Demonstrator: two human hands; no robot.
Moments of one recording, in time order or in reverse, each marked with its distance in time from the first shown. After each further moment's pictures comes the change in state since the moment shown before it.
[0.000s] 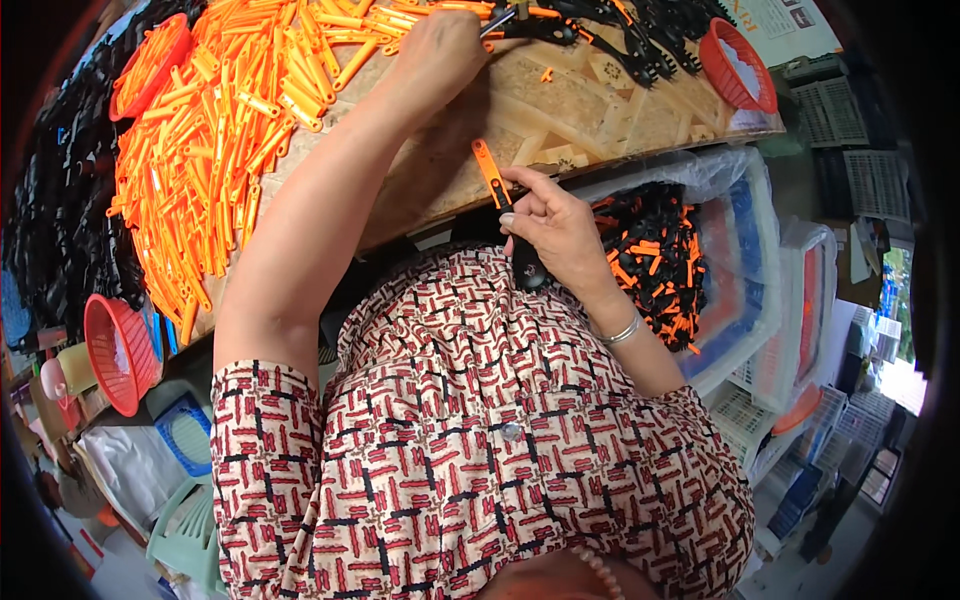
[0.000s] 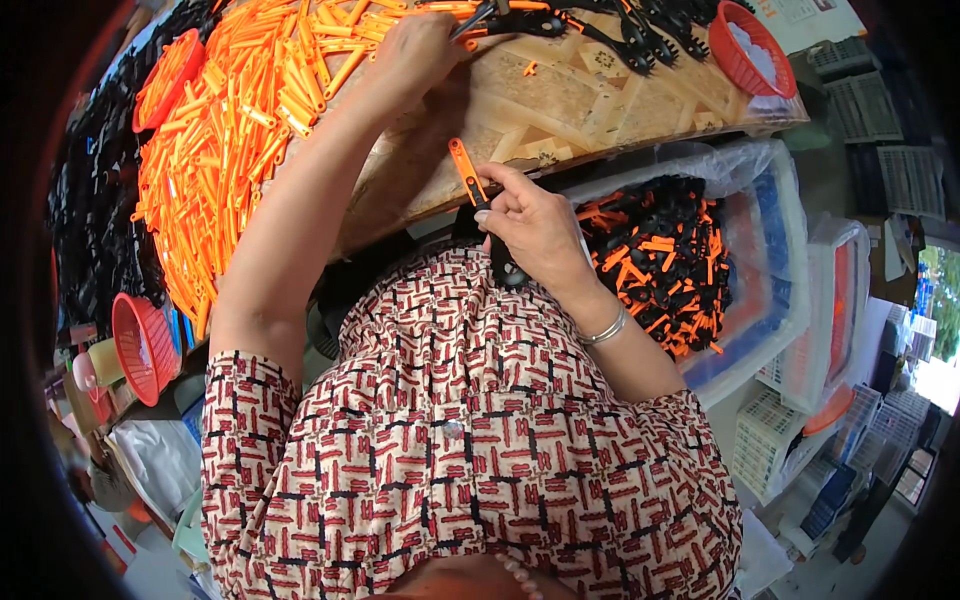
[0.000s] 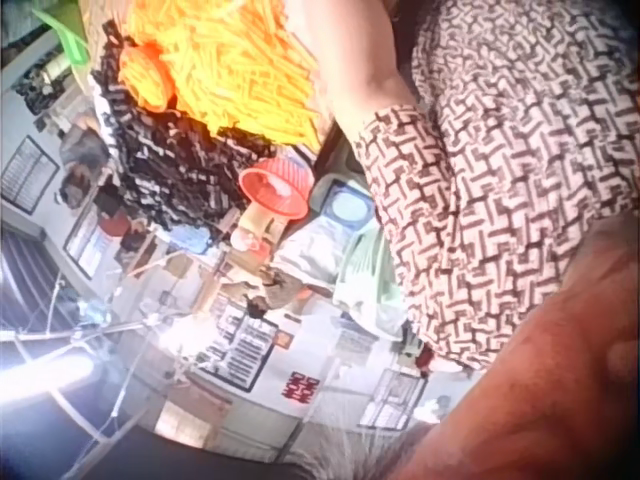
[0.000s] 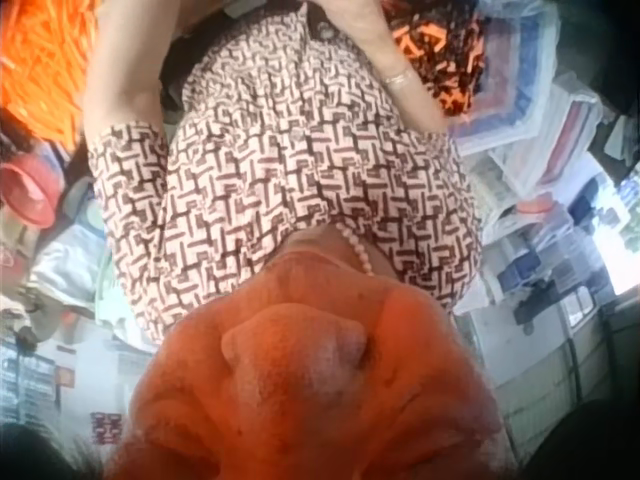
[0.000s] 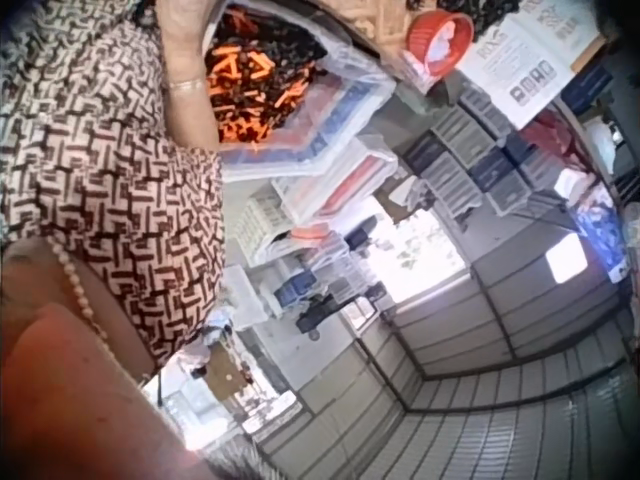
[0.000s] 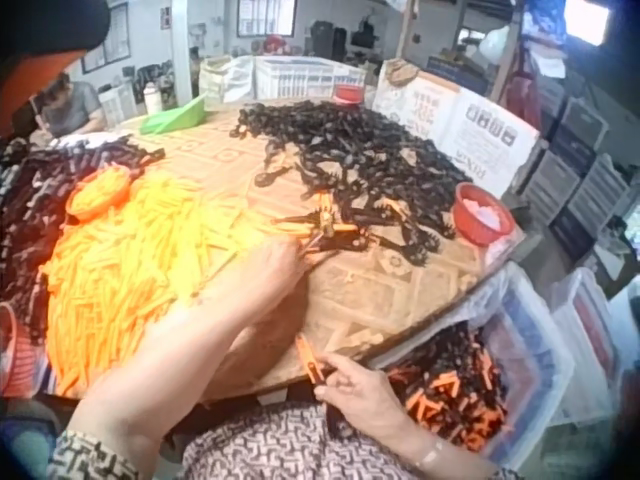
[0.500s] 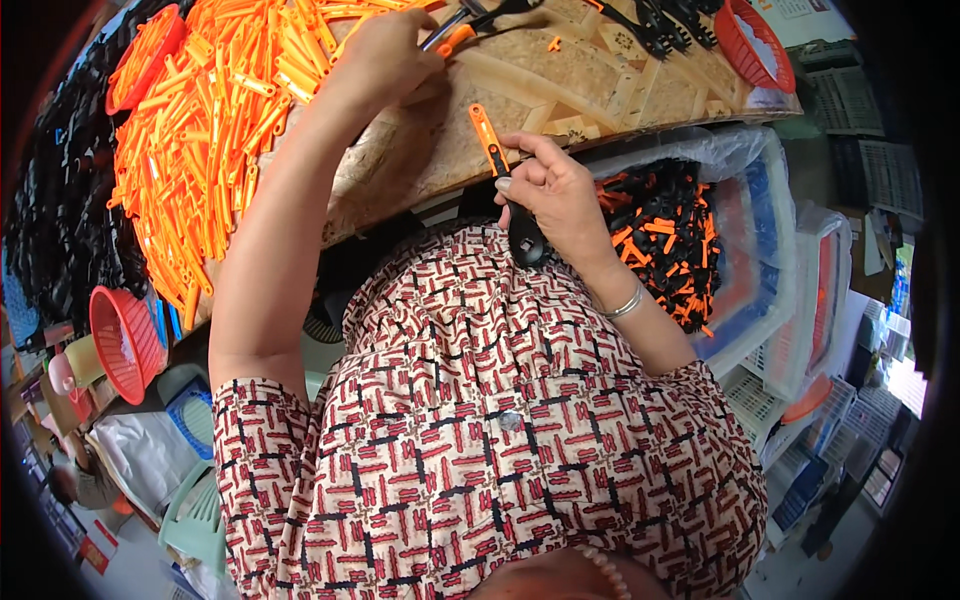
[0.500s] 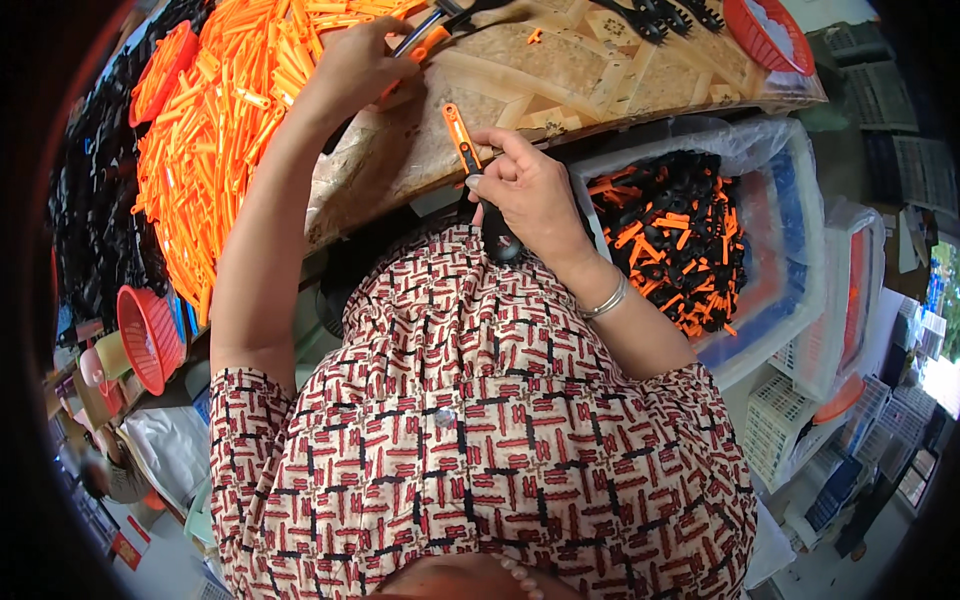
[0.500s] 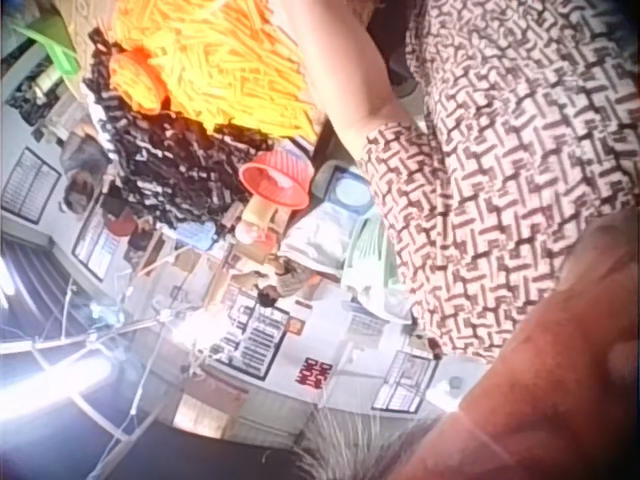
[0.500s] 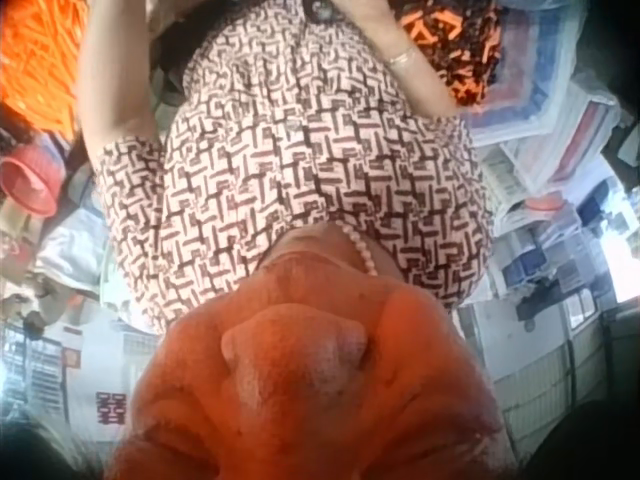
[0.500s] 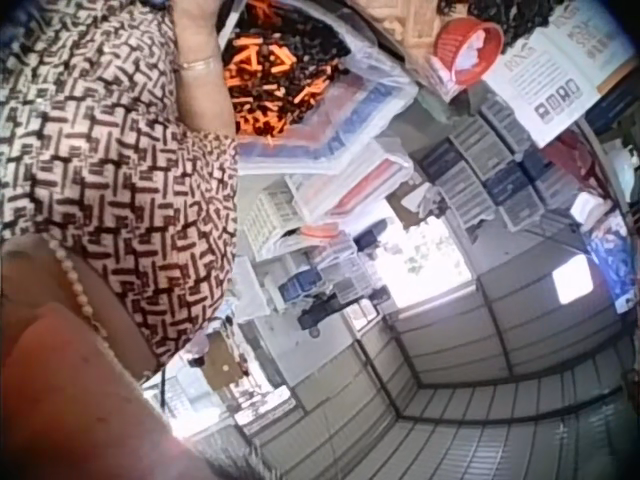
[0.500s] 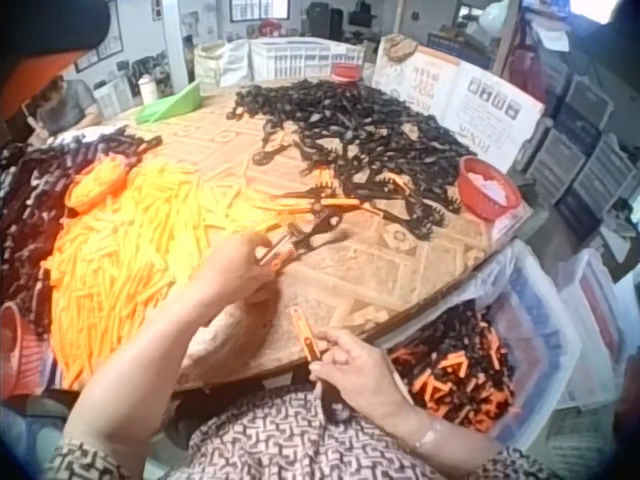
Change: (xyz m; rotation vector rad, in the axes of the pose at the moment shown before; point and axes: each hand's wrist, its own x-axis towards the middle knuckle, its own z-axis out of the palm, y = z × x) left_hand -0.054 -0.015 -0.043 -0.124 -0.098 -0.078; right_hand 0.008 -0.001 0.007 0.175 -0.045 0.003
